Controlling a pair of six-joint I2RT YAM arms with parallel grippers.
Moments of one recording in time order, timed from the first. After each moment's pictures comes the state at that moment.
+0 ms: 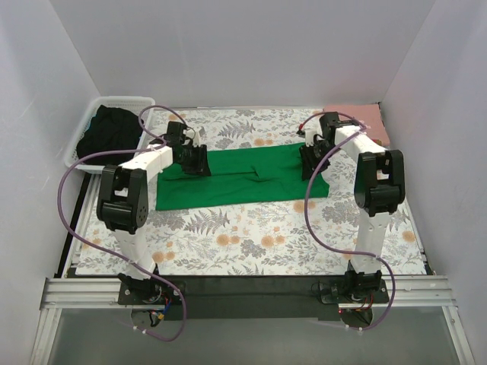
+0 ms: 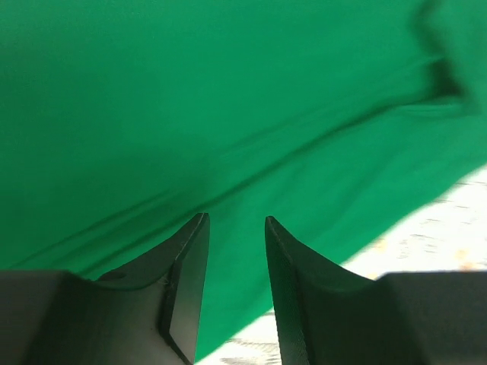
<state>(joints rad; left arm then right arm) -0.20 1.89 1.31 -0.44 0.41 -0.14 0.14 2.07 1.60 -0.91 -0.46 -0.30</state>
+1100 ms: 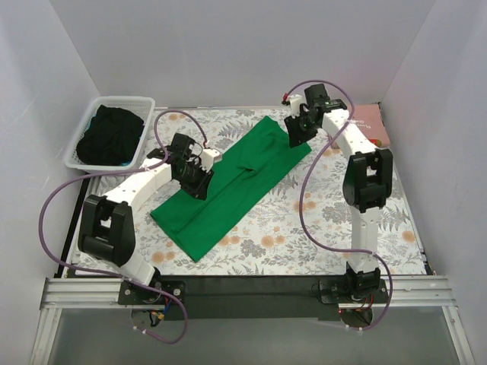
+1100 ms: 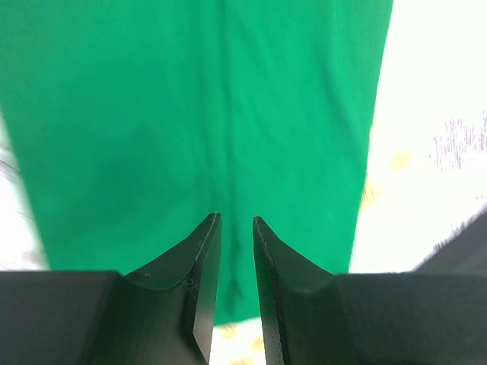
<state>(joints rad) -0.33 1.57 1.11 -0.78 0.37 0.33 0.26 2.23 2.01 -0.85 -0.28 -0.32</state>
